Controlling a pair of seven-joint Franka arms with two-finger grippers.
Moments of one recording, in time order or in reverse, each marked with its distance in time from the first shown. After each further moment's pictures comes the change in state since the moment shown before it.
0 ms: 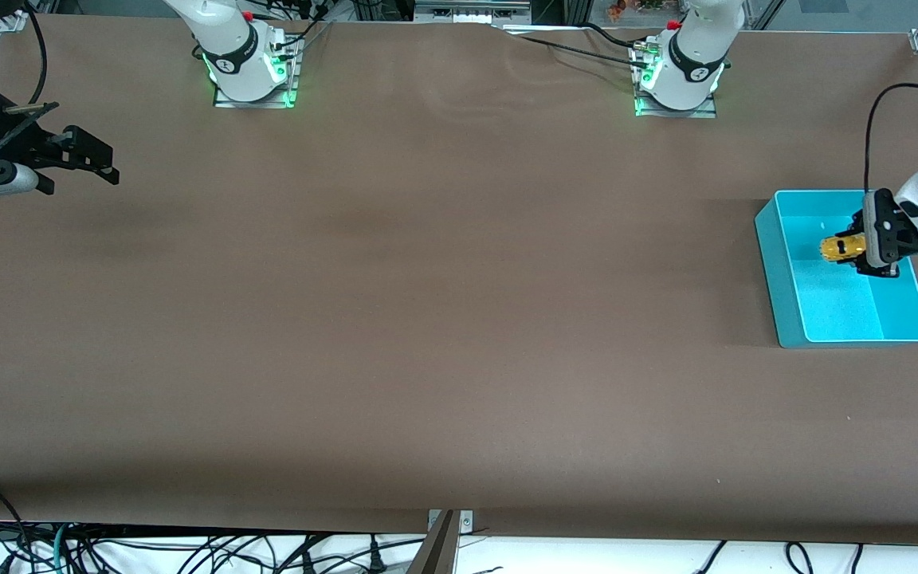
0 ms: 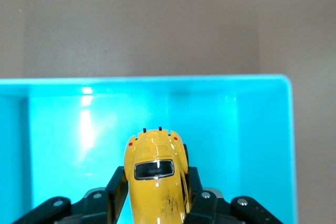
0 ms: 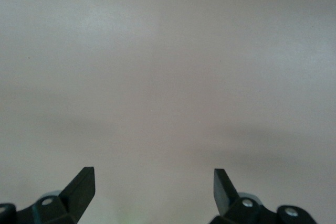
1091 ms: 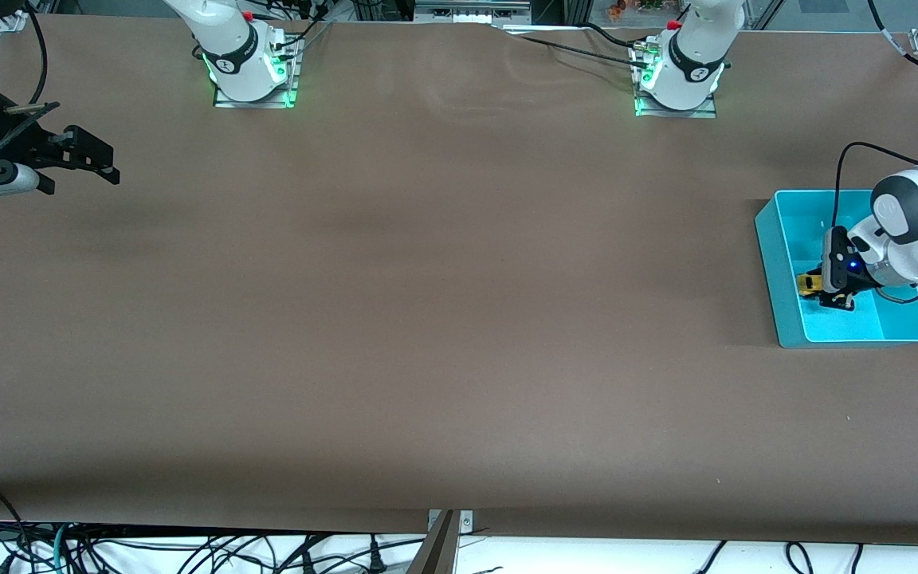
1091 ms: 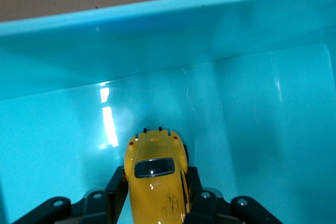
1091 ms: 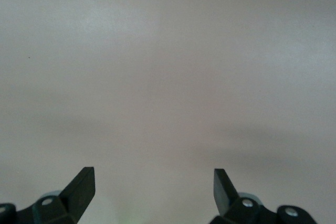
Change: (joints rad) left arm 0.002 0.217 -0.006 -0.024 0.049 0.325 0.099; right arm 0.001 0.000 0.000 0.000 0.000 -0.001 0.000
